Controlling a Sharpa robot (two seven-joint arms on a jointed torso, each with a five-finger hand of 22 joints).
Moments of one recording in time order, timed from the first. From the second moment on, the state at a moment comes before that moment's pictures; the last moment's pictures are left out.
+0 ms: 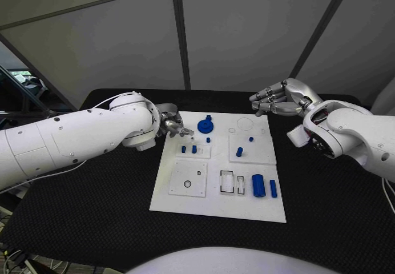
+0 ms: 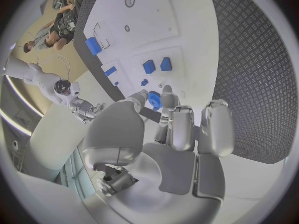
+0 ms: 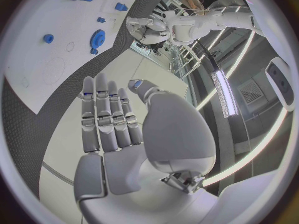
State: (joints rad) left arm 1.25 -0.81 0.02 1.52 -1.14 0.01 -0.57; left_hand 1.03 -0.10 0.29 0.20 0.17 0.90 0.08 0.47 0.63 1.15 0.01 0.96 0.82 1.47 -0.06 1.36 1.31 0.05 1.43 0.04 1.28 1.27; right arm 1.25 -0.84 0.01 1.48 -0.72 -0.32 0.11; right_hand 1.31 -0.13 0.36 0.09 0.51 1.02 0.18 0.08 0.07 1.23 0.11 0.07 0.07 1.32 0.06 0.07 0.34 0.18 0.98 0.18 0.38 0.26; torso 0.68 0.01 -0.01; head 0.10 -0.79
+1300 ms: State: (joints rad) left arm 1.22 -0.63 -0.07 1.35 -1.55 -0.25 -0.08; left_hand 1.38 -0.18 0.26 0.11 0.17 0.86 0.14 0.28 0.24 0.86 0.09 0.49 0.27 1.37 0.01 1.20 1.07 0.14 1.33 0.11 0.94 1.01; right arm 1.25 -0.83 0.01 1.48 -0.72 -0.32 0.11; right_hand 1.31 -0.13 0.36 0.09 0.51 1.02 0.19 0.08 0.07 1.23 0.11 0.07 0.07 1.32 0.06 0.07 0.34 0.18 0.98 0.17 0.38 0.26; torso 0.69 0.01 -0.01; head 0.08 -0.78
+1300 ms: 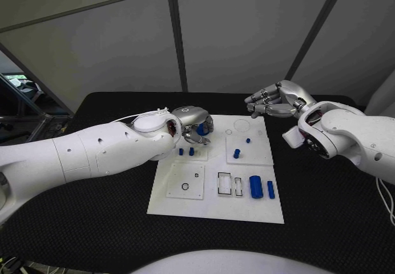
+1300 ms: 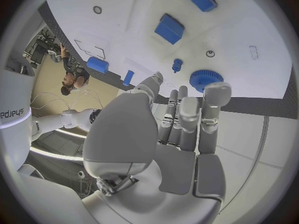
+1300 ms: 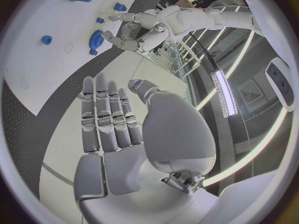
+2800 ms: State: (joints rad) left arm 1.21 -0.59 -0.07 1.30 -1.59 -0.15 -0.08; left_hand 1.43 -0.16 0.37 0.09 0.17 0.95 0.14 0.25 0.19 0.97 0.08 0.44 0.19 1.43 0.00 1.31 1.13 0.11 1.40 0.10 1.17 1.23; right arm 1.25 -0.83 0.01 1.48 -0.72 -0.32 0.11; right_hand 1.31 -0.13 0.36 0.09 0.51 1.02 0.19 0.08 0.07 1.23 0.11 0.07 0.07 1.32 0.06 0.07 0.33 0.18 0.98 0.17 0.38 0.26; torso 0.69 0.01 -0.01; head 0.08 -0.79
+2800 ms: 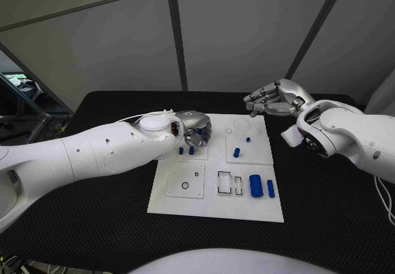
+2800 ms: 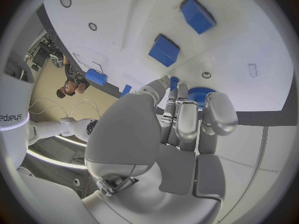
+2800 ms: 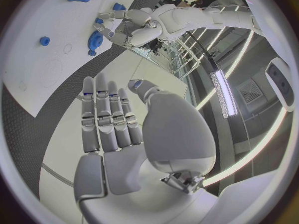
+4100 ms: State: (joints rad) left arm 1.19 -0.61 -0.03 1.33 -1.59 -0.18 -0.07; left_hand 1.45 -0.15 0.46 0.04 0.17 1.00 0.14 0.23 0.17 1.05 0.07 0.40 0.17 1.44 0.00 1.34 1.13 0.06 1.42 0.09 1.23 1.30; right arm 1.25 -0.82 0.01 1.48 -0.72 -0.32 0.11; right_hand 1.31 -0.13 0.36 0.09 0.51 1.02 0.19 0.08 0.07 1.23 0.11 0.07 0.07 1.32 0.06 0.07 0.33 0.18 0.98 0.17 0.38 0.26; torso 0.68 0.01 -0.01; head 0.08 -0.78
